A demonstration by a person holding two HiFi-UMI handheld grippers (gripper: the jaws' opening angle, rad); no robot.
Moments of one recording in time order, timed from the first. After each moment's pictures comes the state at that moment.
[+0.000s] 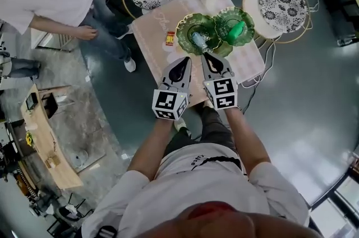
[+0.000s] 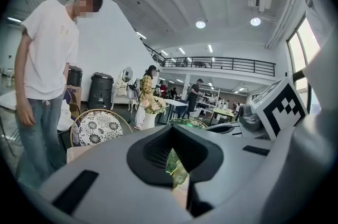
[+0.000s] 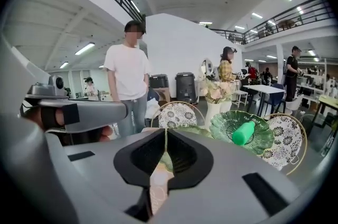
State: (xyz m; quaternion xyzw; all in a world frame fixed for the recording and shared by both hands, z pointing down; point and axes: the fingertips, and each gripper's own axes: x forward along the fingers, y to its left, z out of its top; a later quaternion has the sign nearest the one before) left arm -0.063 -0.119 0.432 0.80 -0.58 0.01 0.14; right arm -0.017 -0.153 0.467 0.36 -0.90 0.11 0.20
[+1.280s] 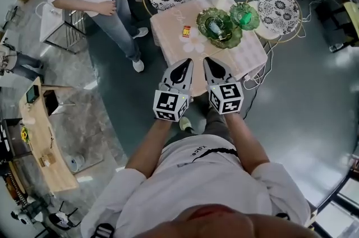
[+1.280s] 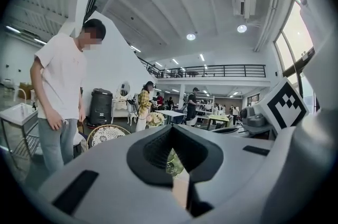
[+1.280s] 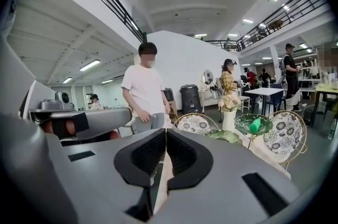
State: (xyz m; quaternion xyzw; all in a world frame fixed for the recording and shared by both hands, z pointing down) left arm -0.123 0.053 0.353 0.81 -0.58 -0.02 0.07; right arm -0.073 0.022 0.385 0.37 -0.91 0.11 0.12
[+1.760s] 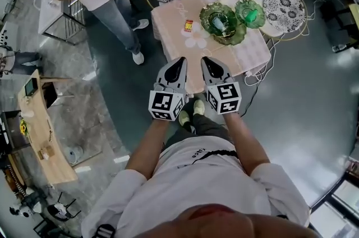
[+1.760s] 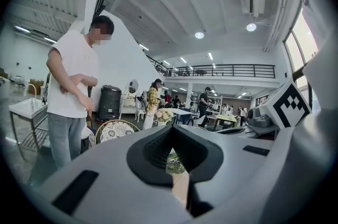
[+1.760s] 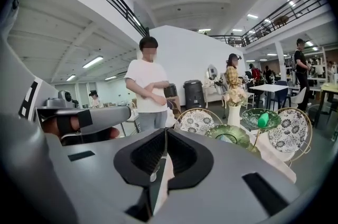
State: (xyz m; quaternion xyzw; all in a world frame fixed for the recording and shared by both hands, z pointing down) left arm -0.155 0.050 0.373 0.79 -0.61 -0.02 0.09; right arm -0.091 0.019 0.405 0.35 -0.92 0.12 0.14
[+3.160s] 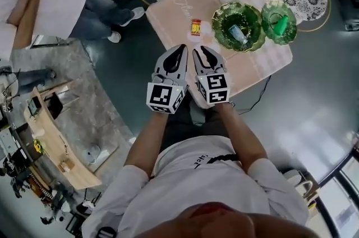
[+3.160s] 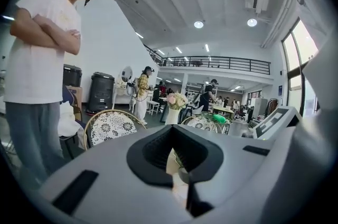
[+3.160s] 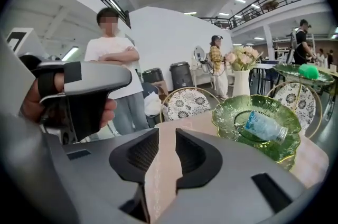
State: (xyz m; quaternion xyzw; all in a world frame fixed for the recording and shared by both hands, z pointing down) left arm -0.241 -0.137 0.477 0.82 -0.56 0.02 0.12; right arm -0.197 -0.144 0.566 0.40 -0.87 0.20 0.19
